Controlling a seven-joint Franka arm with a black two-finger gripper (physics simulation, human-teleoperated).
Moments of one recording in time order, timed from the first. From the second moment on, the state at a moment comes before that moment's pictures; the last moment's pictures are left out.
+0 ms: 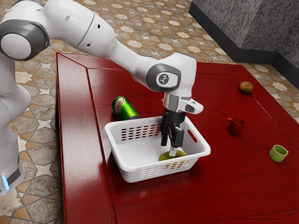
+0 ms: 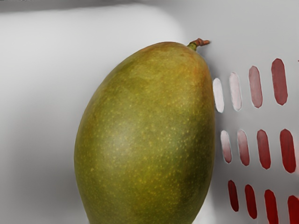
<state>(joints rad) -0.65 0.08 0.49 -1.95 -0.48 1.98 0.07</state>
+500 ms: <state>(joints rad) -0.66 0.10 0.49 -1.95 -0.49 1.98 0.09</state>
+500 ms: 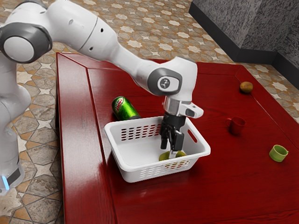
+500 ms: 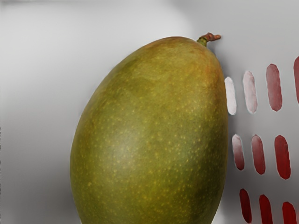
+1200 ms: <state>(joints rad) -0.65 0.15 0.49 -1.91 -0.50 1.98 0.10</state>
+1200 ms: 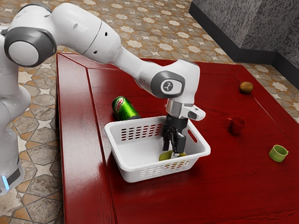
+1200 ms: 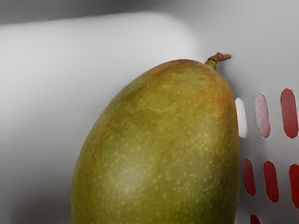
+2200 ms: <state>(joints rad) -0.65 0.18 0.48 -1.90 -0.52 1.98 0.10</state>
